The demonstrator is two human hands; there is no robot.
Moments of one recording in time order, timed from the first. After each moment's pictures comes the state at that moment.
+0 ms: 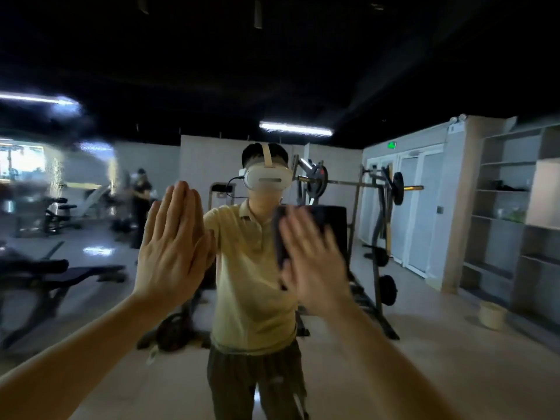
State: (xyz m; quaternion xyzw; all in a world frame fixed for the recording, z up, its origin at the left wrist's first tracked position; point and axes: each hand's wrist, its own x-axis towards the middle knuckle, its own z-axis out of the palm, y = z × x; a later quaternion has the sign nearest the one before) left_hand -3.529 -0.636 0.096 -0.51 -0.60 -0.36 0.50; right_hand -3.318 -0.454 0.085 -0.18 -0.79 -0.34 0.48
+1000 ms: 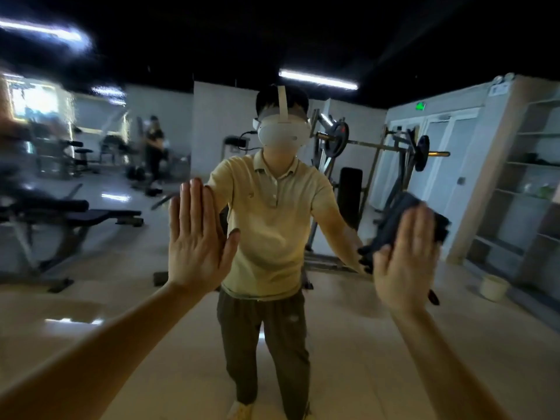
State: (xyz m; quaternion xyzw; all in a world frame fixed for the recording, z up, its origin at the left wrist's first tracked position) left_hand -3.529 -0.623 -0.003 -0.45 -0.68 -0.35 0.46; right_hand -3.230 -0.409 0.004 -0.38 -0.74 -0.17 0.53
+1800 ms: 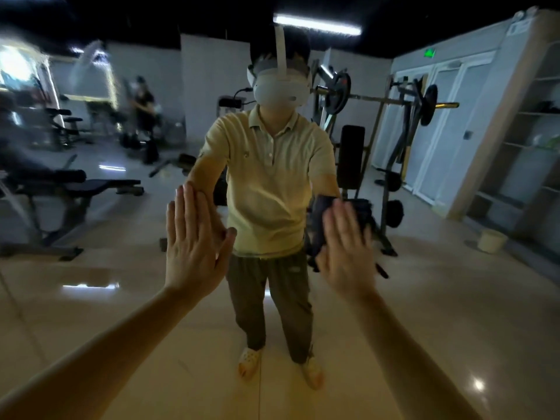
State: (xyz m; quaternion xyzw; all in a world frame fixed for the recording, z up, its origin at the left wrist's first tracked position) left_hand -3.523 -0.639 -0.086 -0.48 -0.69 -0.35 0.41; right_hand -3.278 -0.450 -0.086 -0.26 -0.83 -0.24 0.43
